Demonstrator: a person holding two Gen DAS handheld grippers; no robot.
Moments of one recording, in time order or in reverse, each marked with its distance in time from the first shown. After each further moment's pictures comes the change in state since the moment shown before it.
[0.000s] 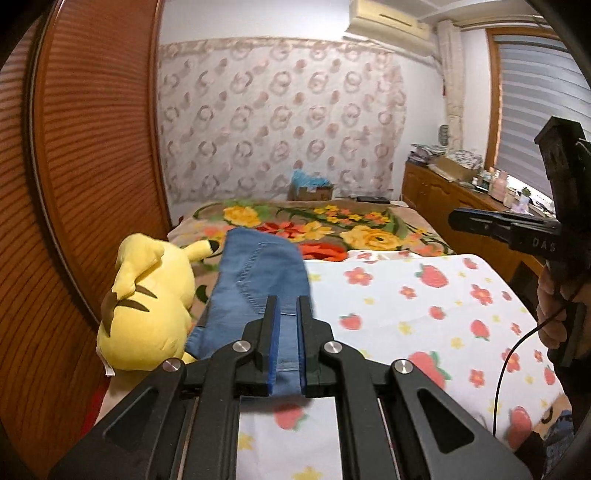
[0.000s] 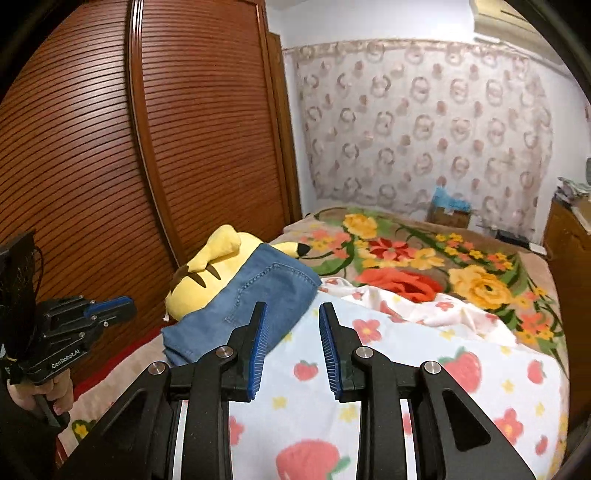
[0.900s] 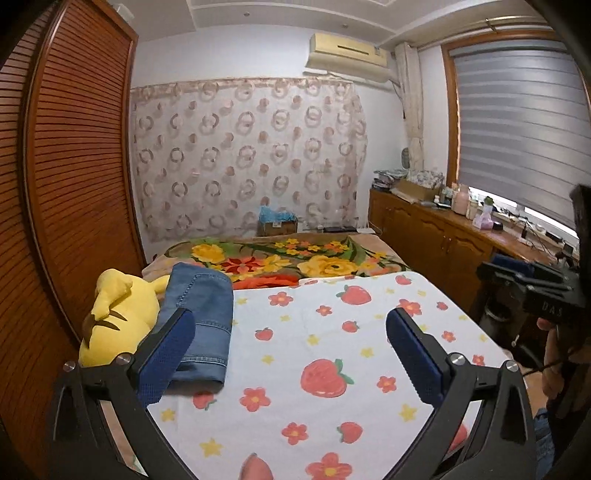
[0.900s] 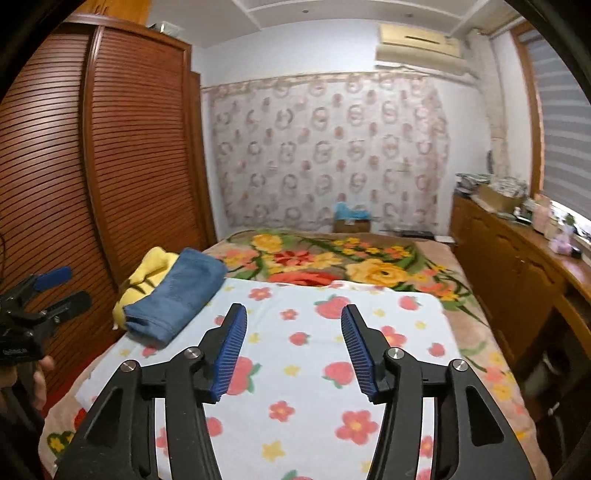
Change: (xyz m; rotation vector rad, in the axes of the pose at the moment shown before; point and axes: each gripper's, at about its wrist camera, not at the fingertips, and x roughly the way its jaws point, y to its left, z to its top) left arm -0.087 -0.108 -0.014 0.047 -0.147 -0.060; right arm -0.195 0.066 -0.099 0.104 -0.127 -0.343
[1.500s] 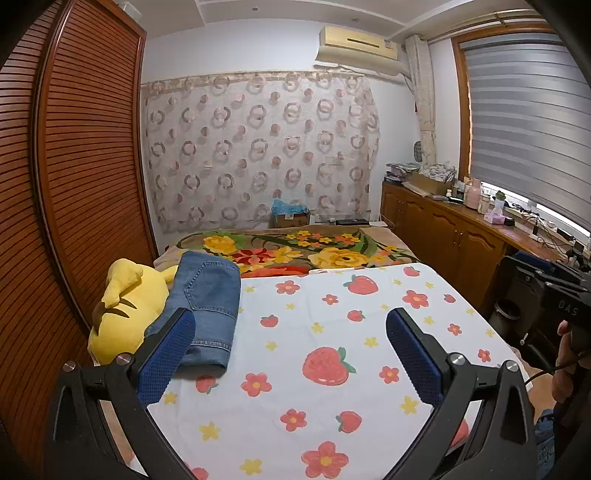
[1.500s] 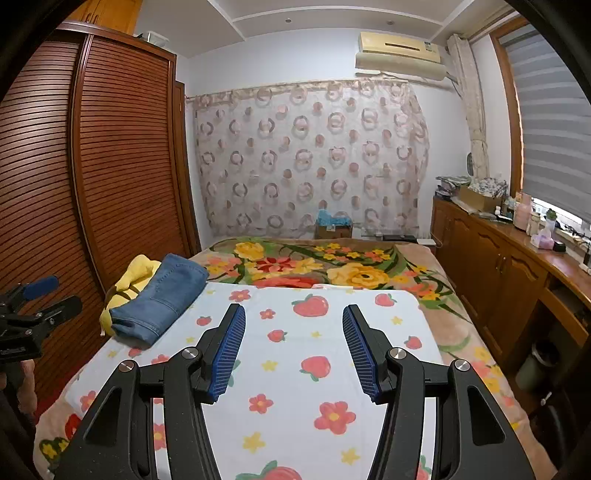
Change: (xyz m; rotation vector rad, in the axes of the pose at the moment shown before) left arm -0.004 -0.015 -0.012 -0.003 0.031 0.049; right arm -0.032 0.014 -0.008 0.026 -0.026 -0.056
